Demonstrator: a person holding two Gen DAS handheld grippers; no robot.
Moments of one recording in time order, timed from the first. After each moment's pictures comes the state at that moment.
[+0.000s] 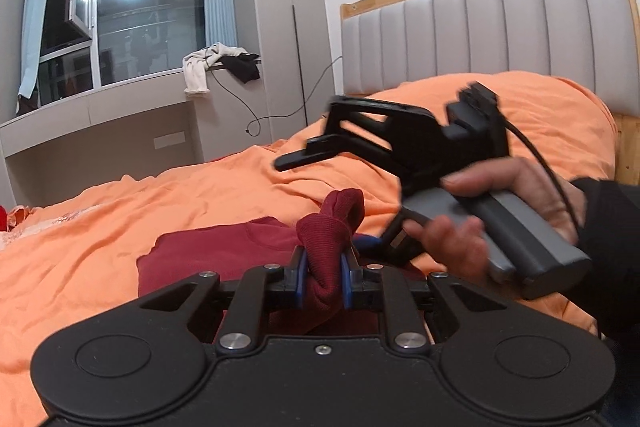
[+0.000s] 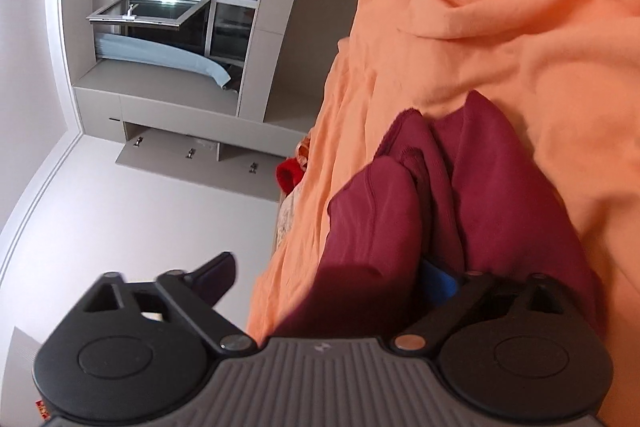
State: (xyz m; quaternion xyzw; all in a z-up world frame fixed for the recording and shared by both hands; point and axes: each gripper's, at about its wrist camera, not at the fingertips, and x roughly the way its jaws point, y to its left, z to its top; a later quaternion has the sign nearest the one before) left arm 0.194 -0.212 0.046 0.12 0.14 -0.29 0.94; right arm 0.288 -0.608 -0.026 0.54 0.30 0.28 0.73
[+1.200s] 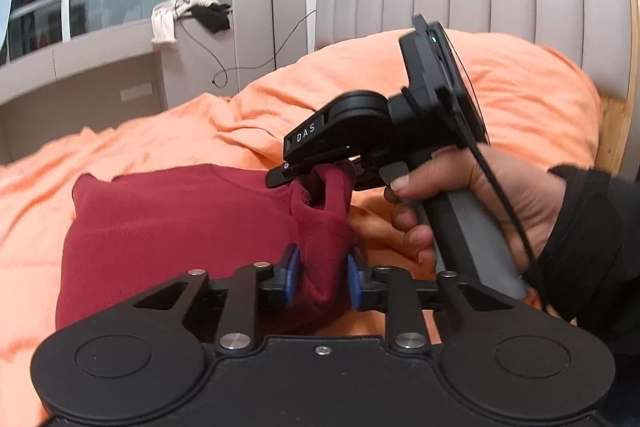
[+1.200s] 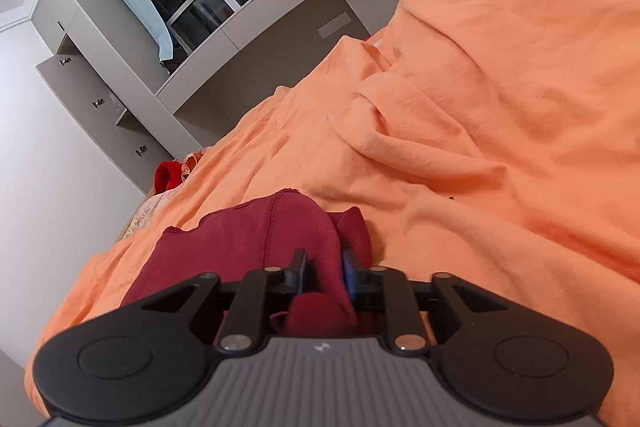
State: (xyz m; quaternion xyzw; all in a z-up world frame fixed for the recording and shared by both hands) left arm 0.220 -0.262 0.019 0.10 0.22 -0.32 0.91; right arm 0.262 -0.616 -0.003 0.30 0.28 0.14 0.90
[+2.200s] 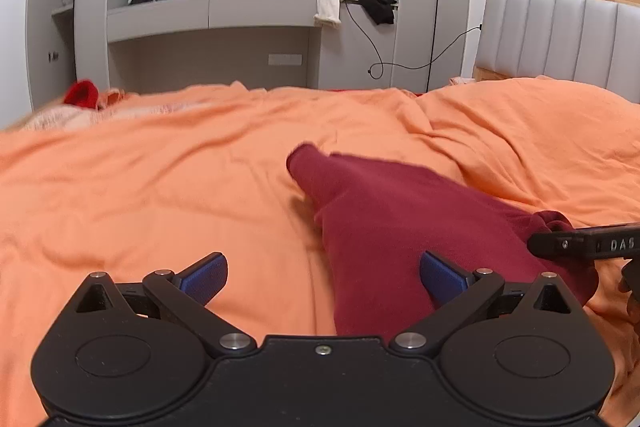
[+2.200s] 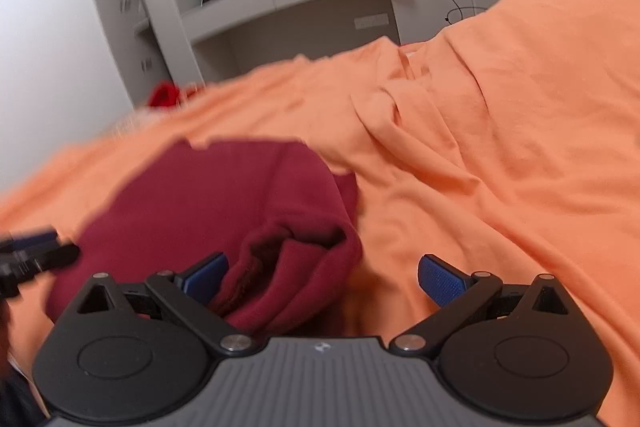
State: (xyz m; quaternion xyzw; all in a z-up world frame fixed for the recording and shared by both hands) left arm 0.269 -0.137 0.033 0.01 0.25 -0.12 0.96; right arm 0.213 -0.603 0.012 0.09 0.29 0.15 0.94
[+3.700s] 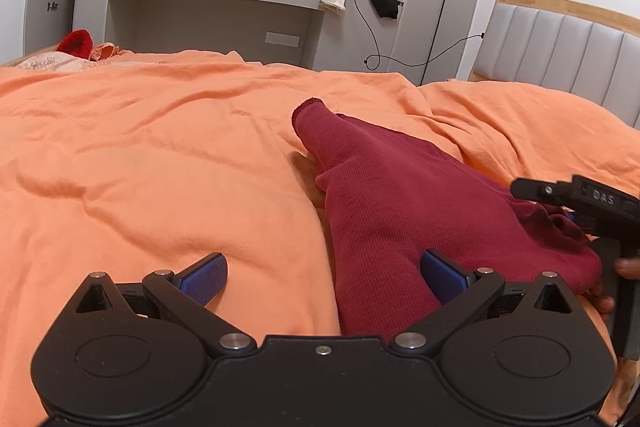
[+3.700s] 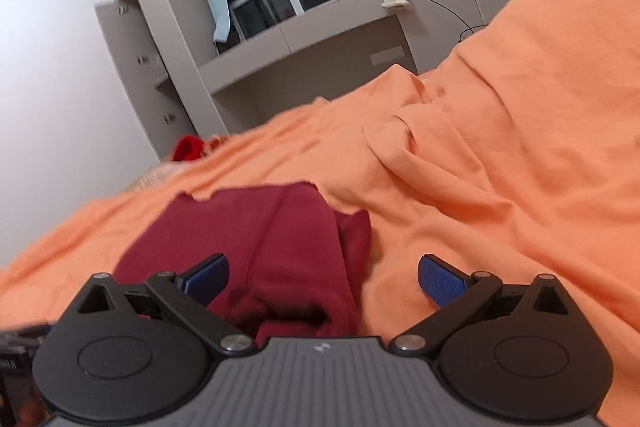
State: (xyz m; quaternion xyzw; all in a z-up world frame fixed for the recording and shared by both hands) left arm 0.272 -0.117 -0.003 -0.05 0.27 -0.14 0.95; right arm 0.243 -0.616 -0.010 0.19 0.22 0.19 0.94
